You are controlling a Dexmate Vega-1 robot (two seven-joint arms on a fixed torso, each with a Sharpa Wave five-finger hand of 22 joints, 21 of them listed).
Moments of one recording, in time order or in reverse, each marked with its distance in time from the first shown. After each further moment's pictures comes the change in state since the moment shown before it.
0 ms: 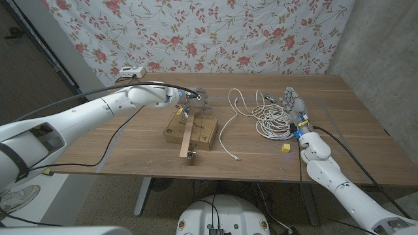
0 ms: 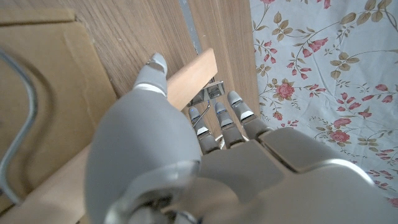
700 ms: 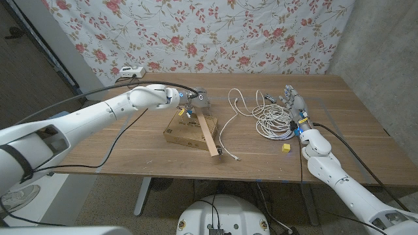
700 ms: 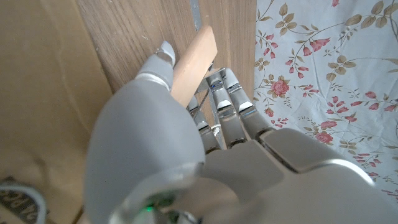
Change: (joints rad) left arm 0.013 -0.026 0.001 0.052 -0.080 0.060 0.049; left_hand 0.060 -0.010 0.134 0.013 -0.050 0.334 0.137 0.021 0.015 0.094 0.078 0.161 0.135 0.455 0.071 0.070 0.037 0.215 -0.009 0.317 0.091; right arm 0.039 -0.006 -0.010 0.043 -0.014 -0.005 0.016; right_hand -0.001 -0.001 0.000 0.000 0.000 0.005 -0.005 0.000 0.000 0.000 0.000 0.000 0.000 0.004 -0.004 0.000 0.000 0.005 0.005 0.000 0.000
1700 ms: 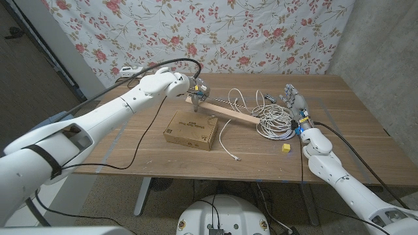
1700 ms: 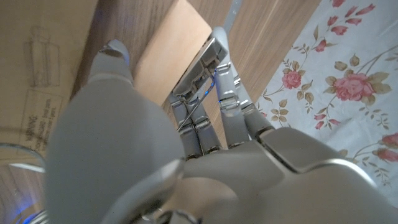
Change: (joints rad) left arm 0.022 -0.178 -0.136 0.033 -0.545 0.315 -0.572; left_hand -0.184 -0.184 -0.106 0.106 0.099 0.359 0.019 0.463 0.537 0.307 0.031 0.568 0.841 0.357 0.022 0.462 0.580 0.100 0.015 0.416 0.039; right arm 0.007 -0.005 0.002 0.011 0.004 0.012 0.016; right_hand -0.009 0.002 0.000 0.000 0.000 0.005 -0.005 0.000 0.000 0.002 0.002 0.000 0.000 0.007 0.000 0.000 0.000 0.005 0.005 0.000 0.000
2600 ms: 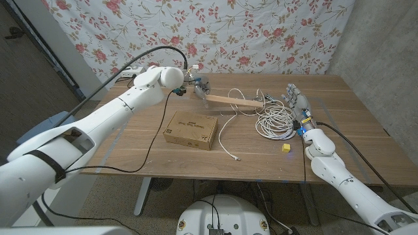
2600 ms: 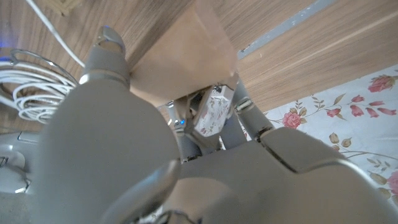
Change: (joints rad) left arm 0.084 -0.011 -0.141 -0.041 -0.485 0.294 0.075; left_hand -0.063 -0.063 0.095 -0.095 -0.167 0.211 0.003 0.158 0.024 0.426 -0.028 0.293 0.027 0.202 -0.164 0.254 0.046 0.153 -0.023 0.092 -0.119; right arm -0.028 -0.023 0.010 -0.044 -0.013 0.003 -0.018; right_hand 0.000 0.000 0.000 0.000 0.000 0.011 0.004 0.005 0.000 0.016 0.005 0.000 0.000 0.001 -0.001 0.000 0.000 0.000 0.000 -0.004 0.000
